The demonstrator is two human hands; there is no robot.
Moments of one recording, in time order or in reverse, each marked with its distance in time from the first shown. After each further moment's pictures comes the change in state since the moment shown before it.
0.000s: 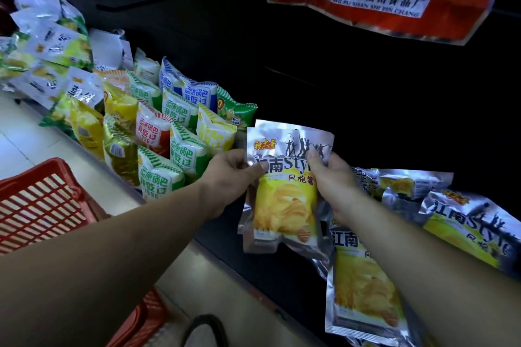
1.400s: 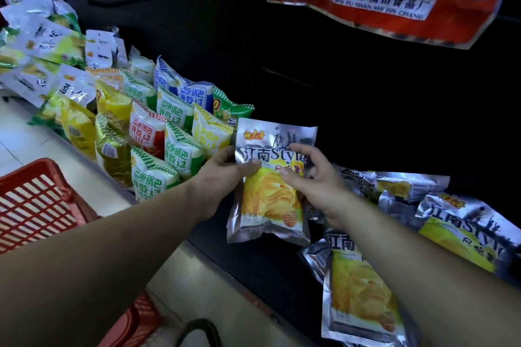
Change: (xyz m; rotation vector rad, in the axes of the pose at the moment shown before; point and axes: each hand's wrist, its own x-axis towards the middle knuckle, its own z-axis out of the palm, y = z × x) left_hand 0.009 -0.001 -0.006 -0.305 -0.057 -0.205; right_hand -0.006 -0.002 -0.005 -0.082 -0.277 -0.158
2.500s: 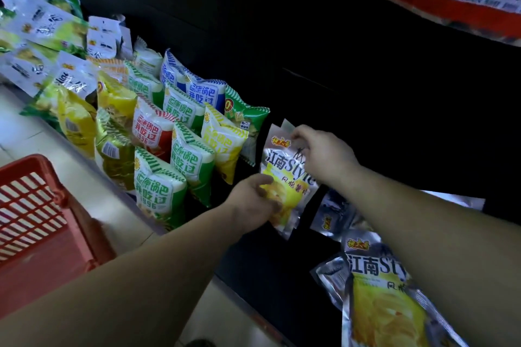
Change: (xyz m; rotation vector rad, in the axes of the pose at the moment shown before) left_hand 0.037 -0.048 0.010 0.428 0.022 0.027; right_hand 0.104 -0.019 0.016 -1.054 0.132 -0.254
